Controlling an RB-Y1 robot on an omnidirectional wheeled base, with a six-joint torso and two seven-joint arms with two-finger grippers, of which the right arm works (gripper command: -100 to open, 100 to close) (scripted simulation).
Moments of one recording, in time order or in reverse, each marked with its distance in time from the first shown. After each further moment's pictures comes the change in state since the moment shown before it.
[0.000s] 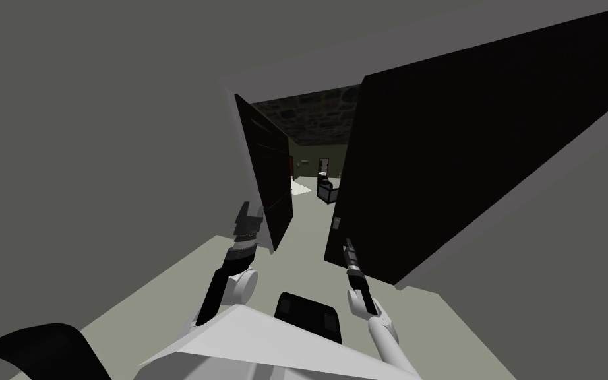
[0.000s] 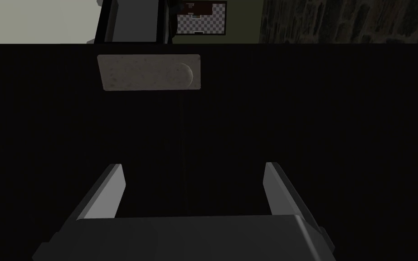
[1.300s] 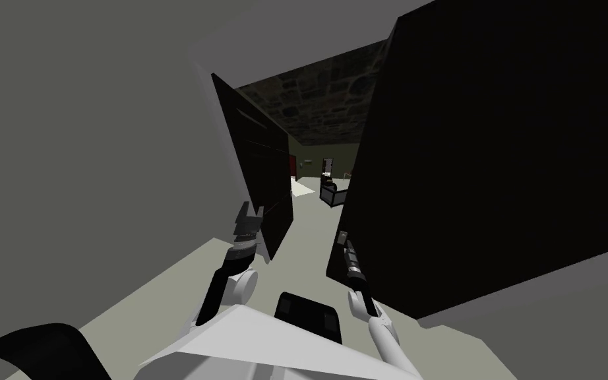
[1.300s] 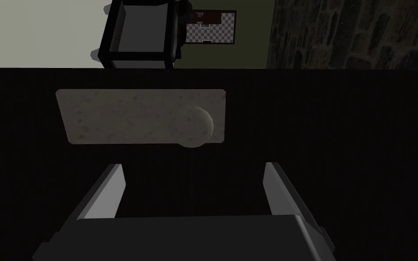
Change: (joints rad) arm -0.031 -0.004 -0.015 0.088 -0.010 -0.022 0.011
